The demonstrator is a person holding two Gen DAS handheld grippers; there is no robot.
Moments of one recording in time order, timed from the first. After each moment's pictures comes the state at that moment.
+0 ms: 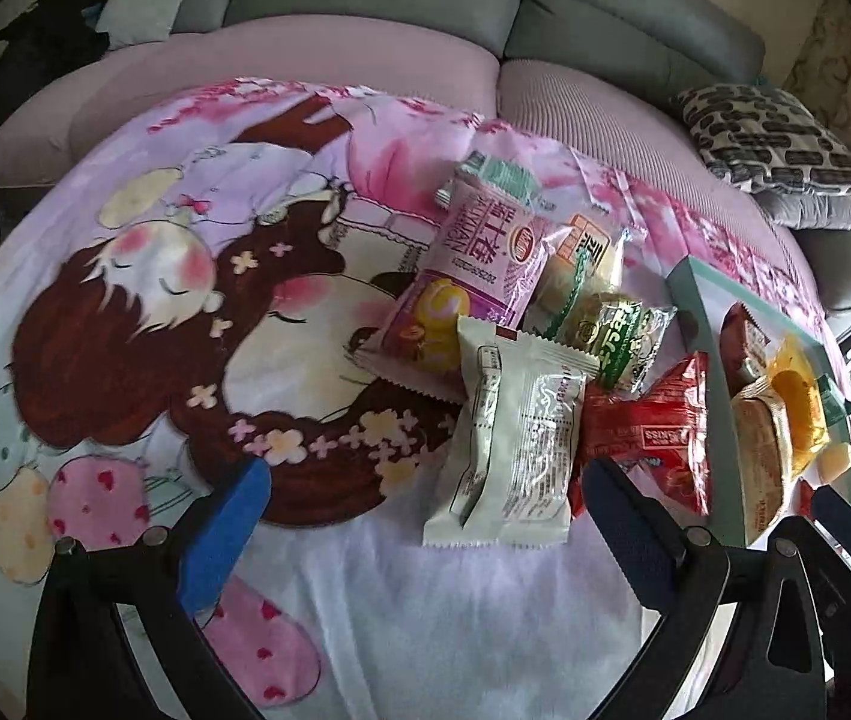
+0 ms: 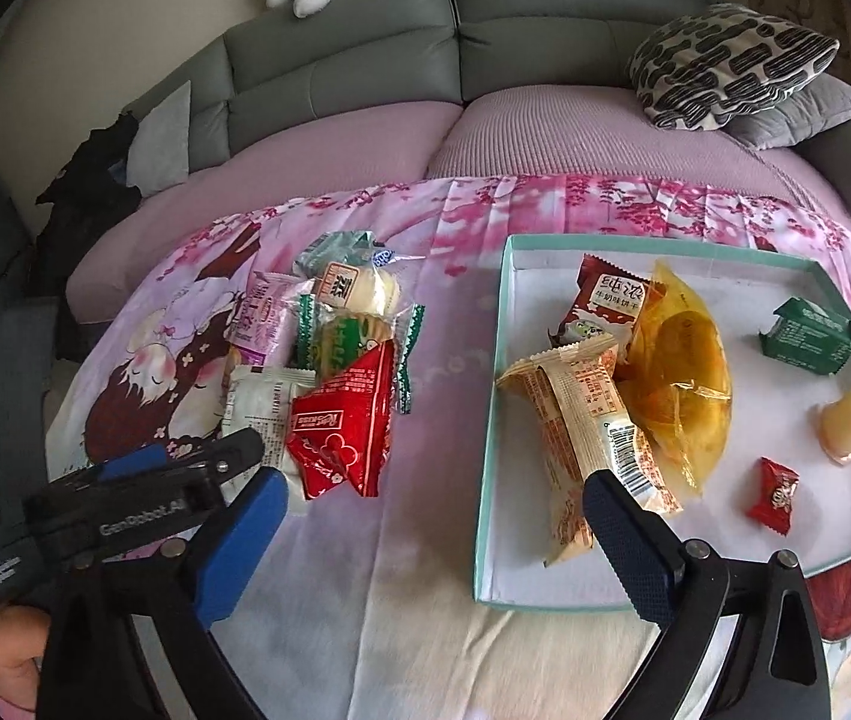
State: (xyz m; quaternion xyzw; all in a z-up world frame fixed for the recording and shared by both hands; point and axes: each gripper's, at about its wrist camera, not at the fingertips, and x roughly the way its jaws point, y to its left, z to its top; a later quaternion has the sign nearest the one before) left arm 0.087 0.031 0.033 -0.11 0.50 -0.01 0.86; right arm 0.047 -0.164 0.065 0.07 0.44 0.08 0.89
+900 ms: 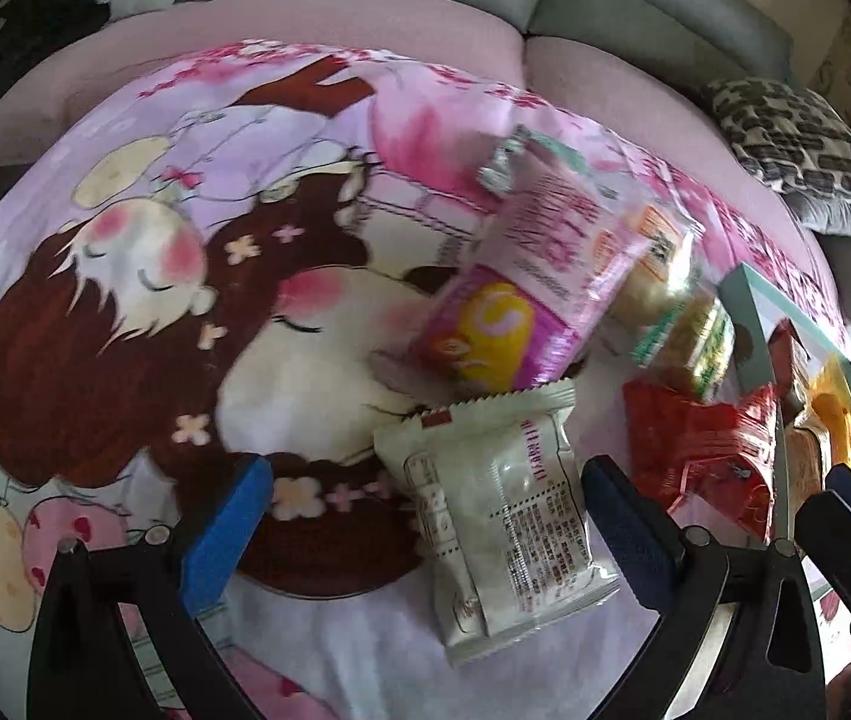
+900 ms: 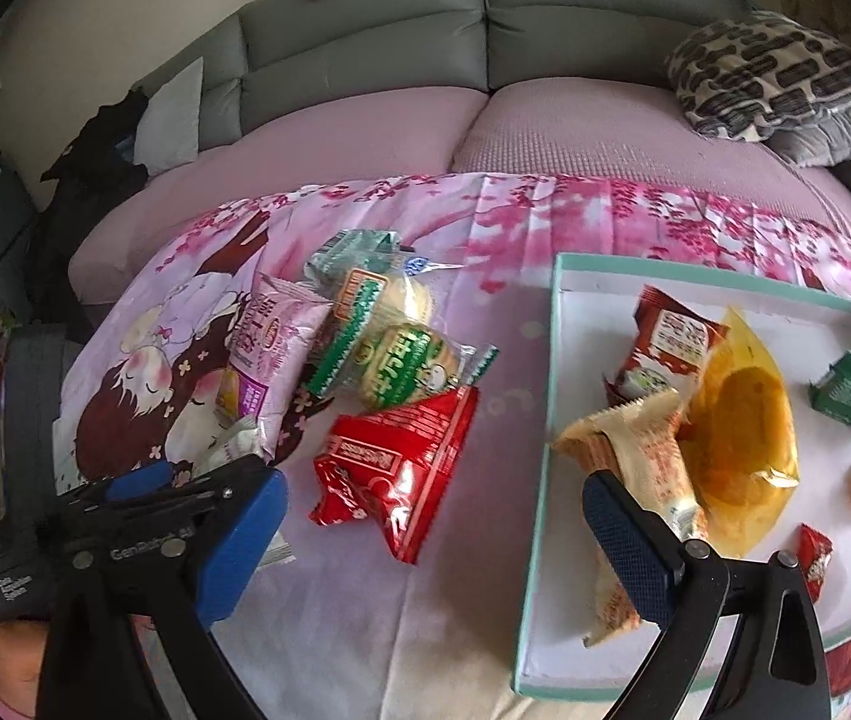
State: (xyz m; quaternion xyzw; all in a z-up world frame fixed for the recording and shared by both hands) left arm 0.115 0.055 0.010 -0.13 0.53 0.00 0.84; right arm 0.089 -0.137 0.061 0.04 0.45 0.10 0.89
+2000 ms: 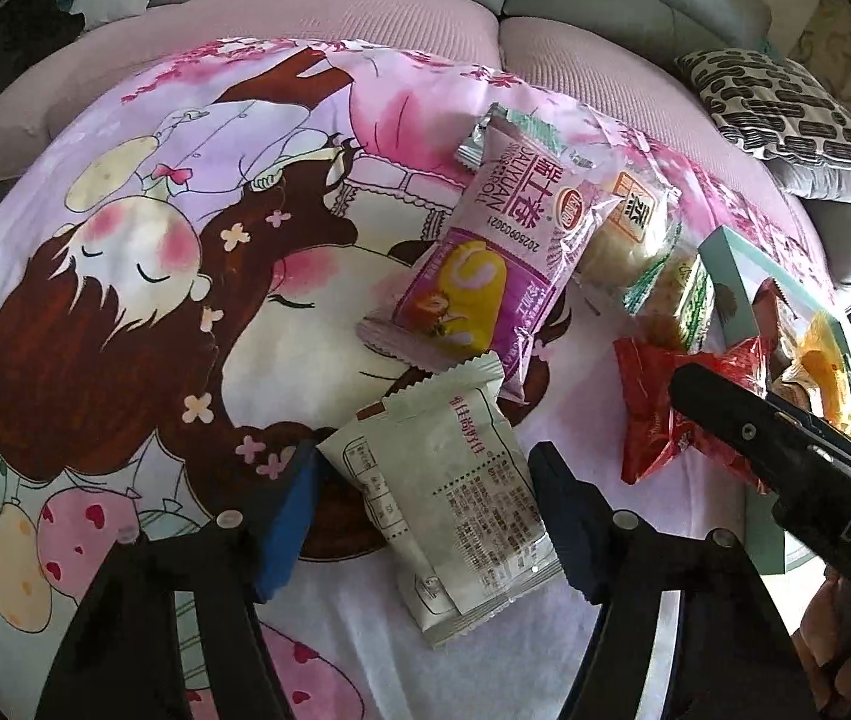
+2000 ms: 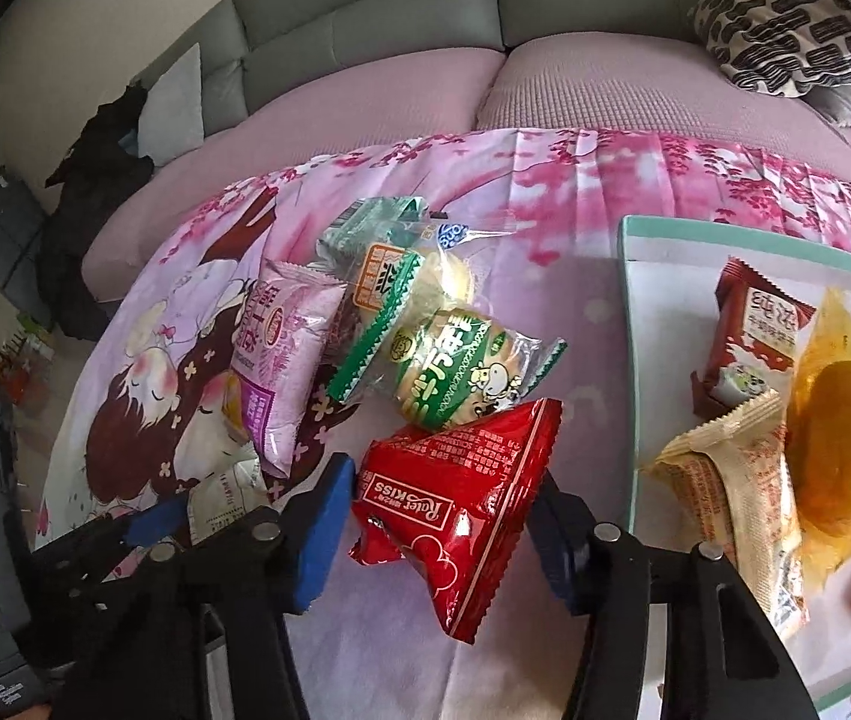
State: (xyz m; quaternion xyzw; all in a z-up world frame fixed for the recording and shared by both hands) left arm 0.112 0.041 0.013 -0.10 0.54 -0.03 0.83; right arm 0.119 -0.124 0.037 0.08 0.49 0.13 0.86
